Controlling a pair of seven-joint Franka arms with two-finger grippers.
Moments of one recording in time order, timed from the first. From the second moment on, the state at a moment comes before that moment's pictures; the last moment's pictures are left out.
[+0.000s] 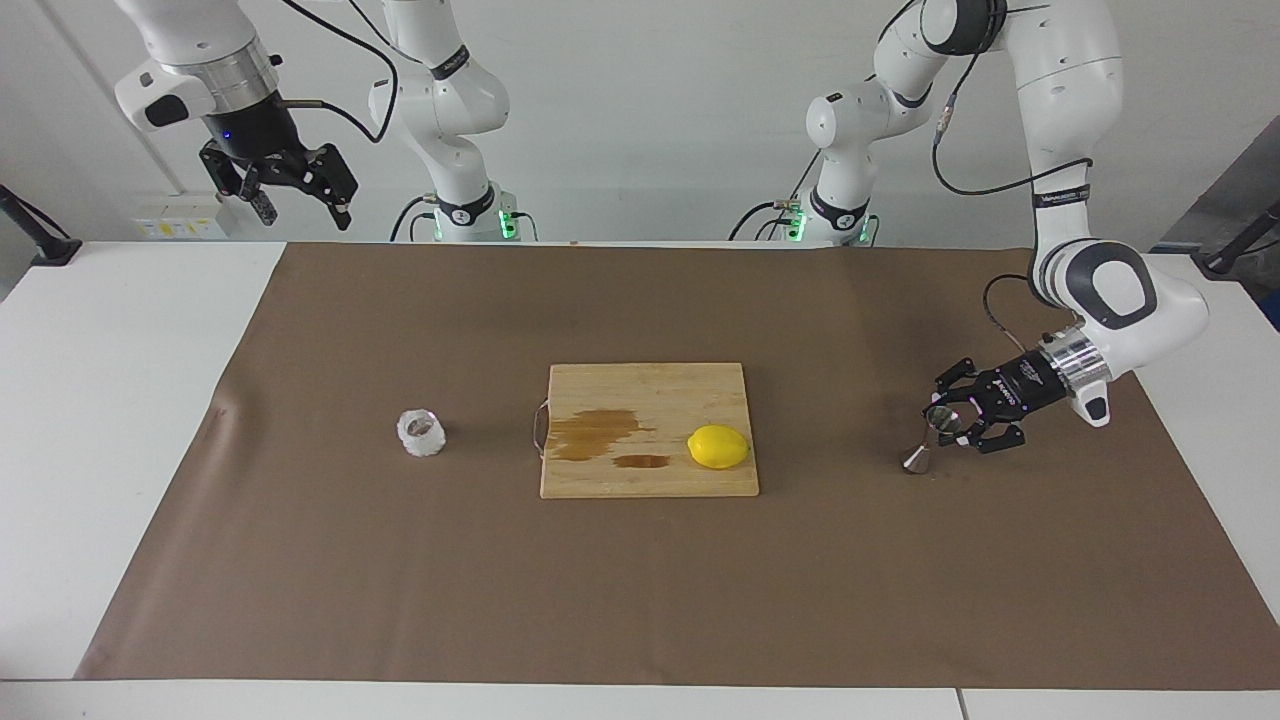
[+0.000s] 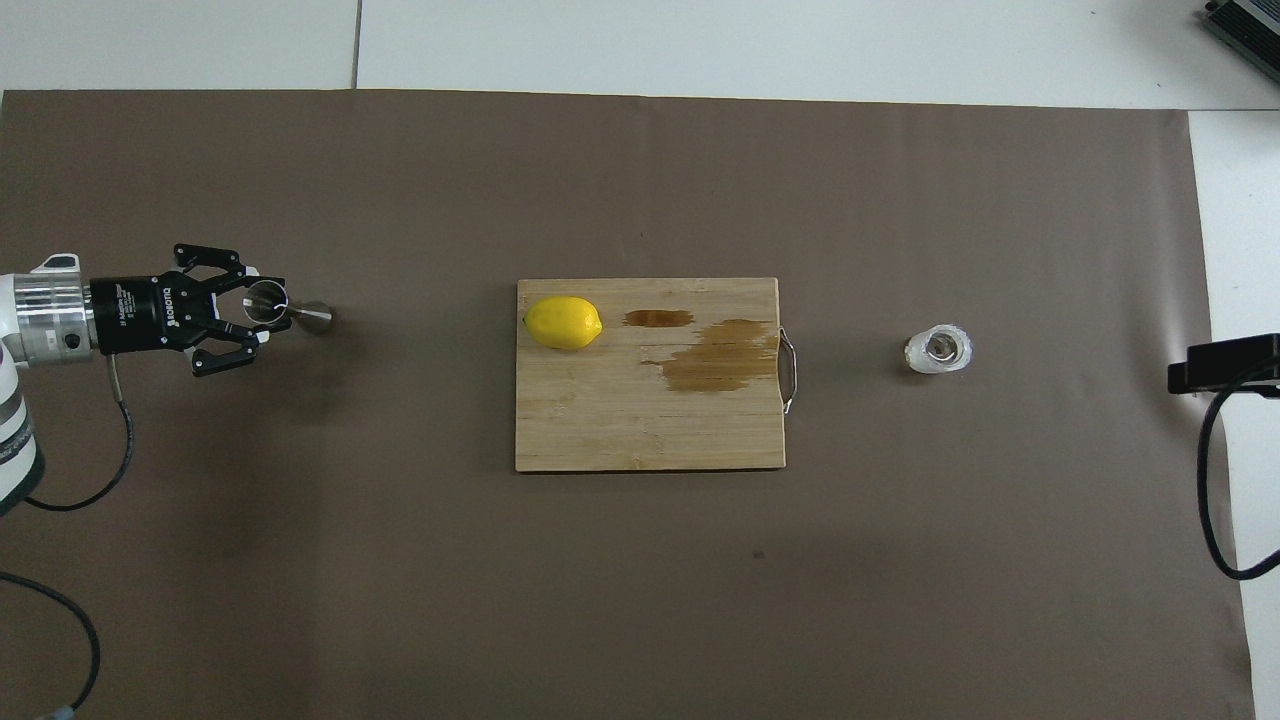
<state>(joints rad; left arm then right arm) 0.28 0.32 -0.06 -1.93 -1.06 1.92 -0.96 0.09 -0.16 -0.14 -1.66 0.00 1.52 0.07</state>
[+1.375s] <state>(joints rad) -0.20 0.21 -0.08 -1.92 -1.09 1.99 -1.15 0.09 -0.16 -0.14 -1.66 0.00 1.52 0.07</state>
